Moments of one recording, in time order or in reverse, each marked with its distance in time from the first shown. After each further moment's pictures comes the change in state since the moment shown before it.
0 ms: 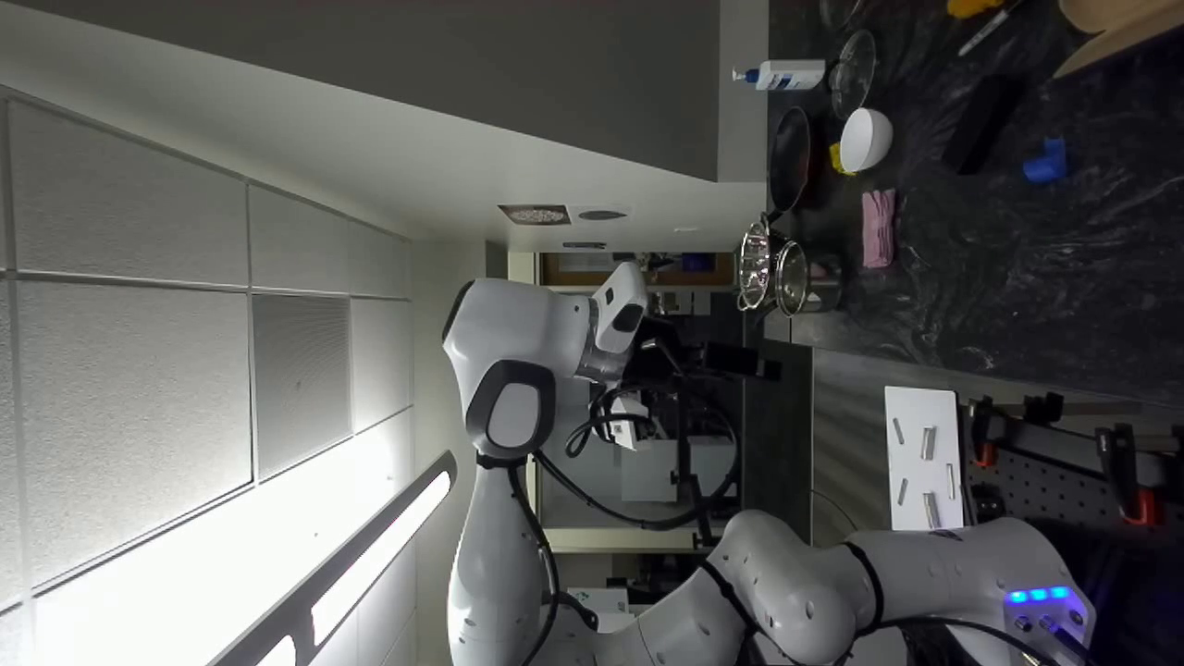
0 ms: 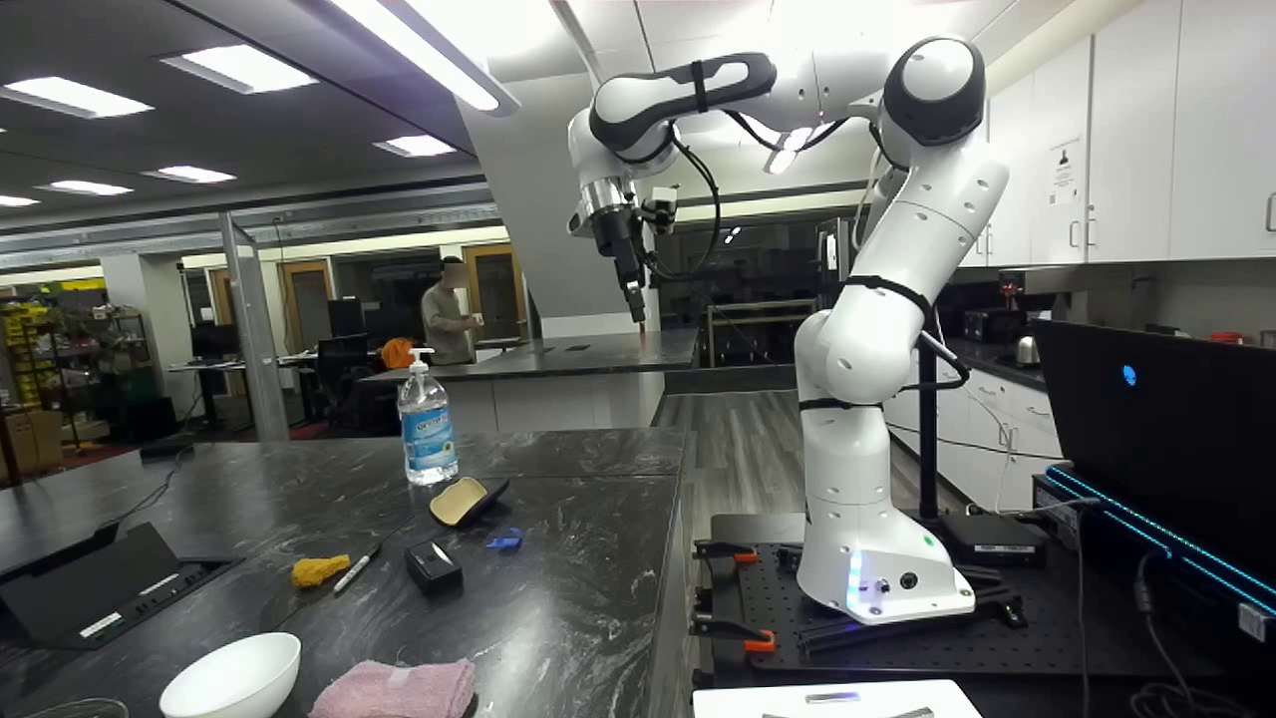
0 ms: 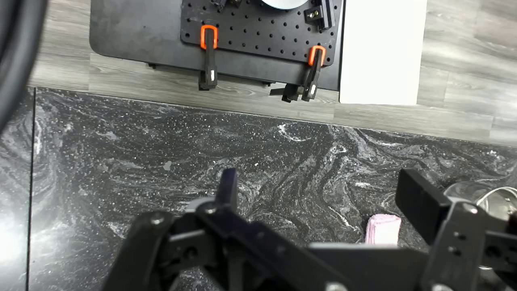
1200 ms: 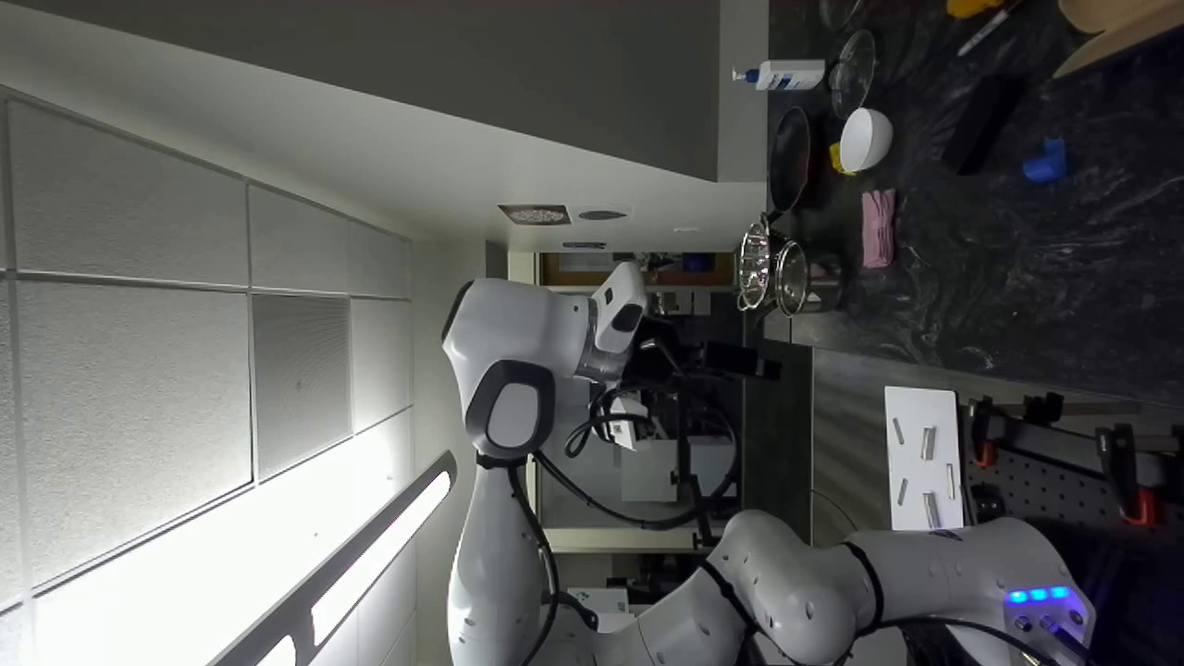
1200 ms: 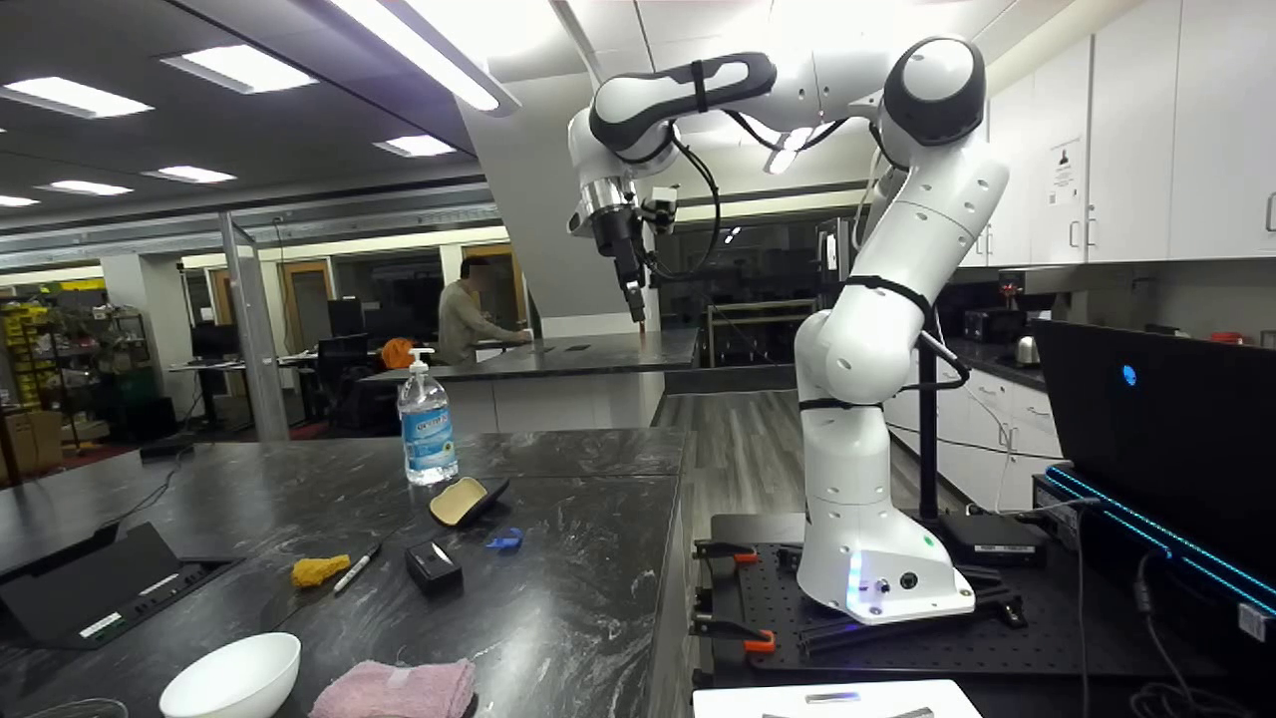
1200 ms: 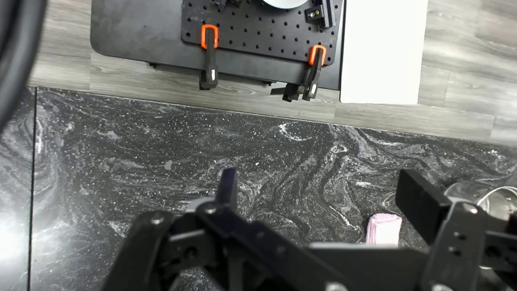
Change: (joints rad) arm -0.004 0.000 0.004 0.000 0.000 0.002 0.000
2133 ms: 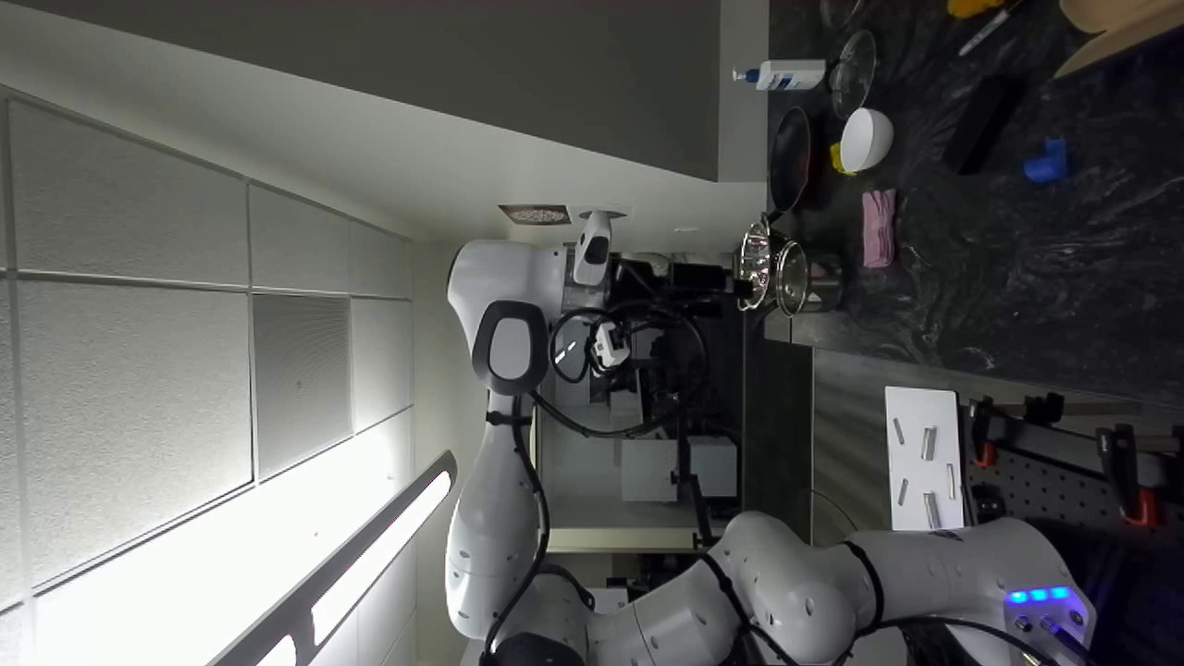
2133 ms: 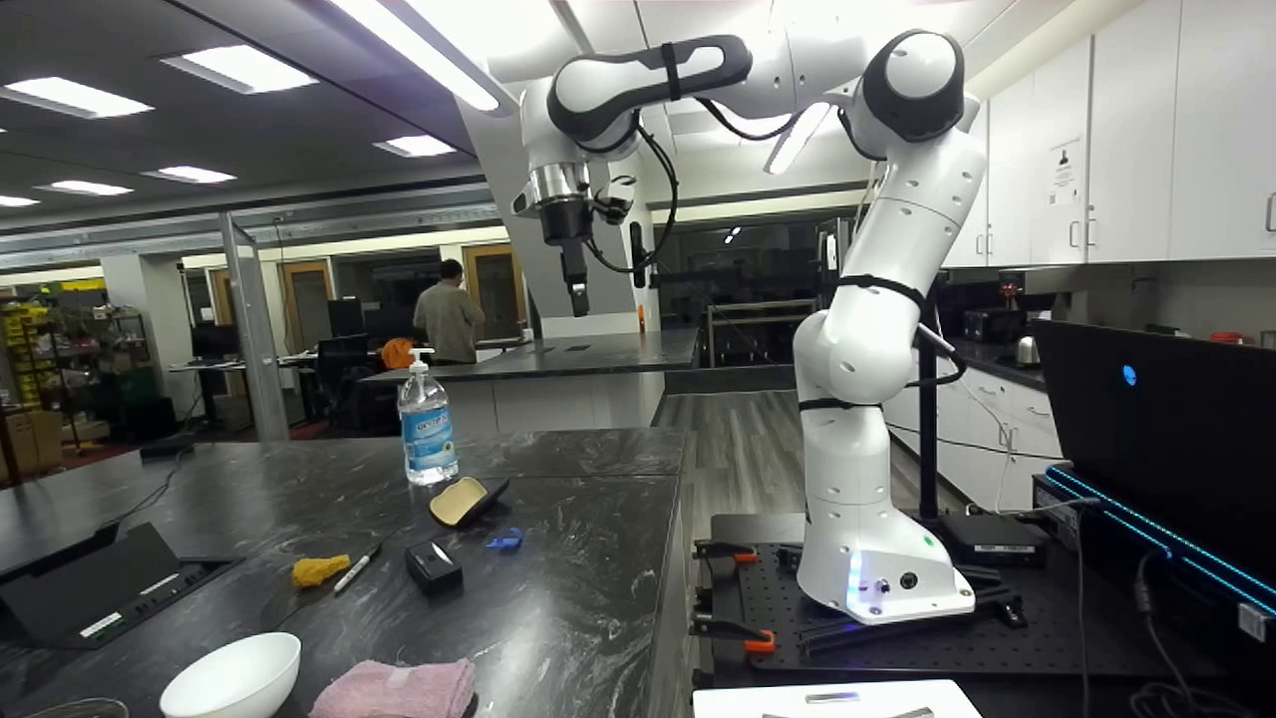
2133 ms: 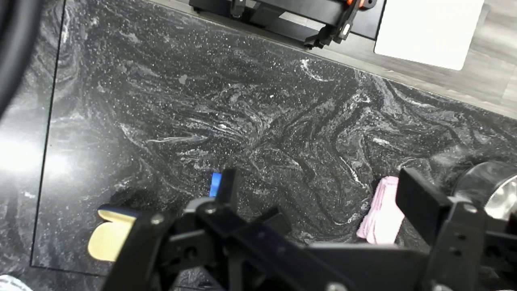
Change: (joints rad) arm 0.030 0.118 0.153 0.085 0.002 0.167 0.000
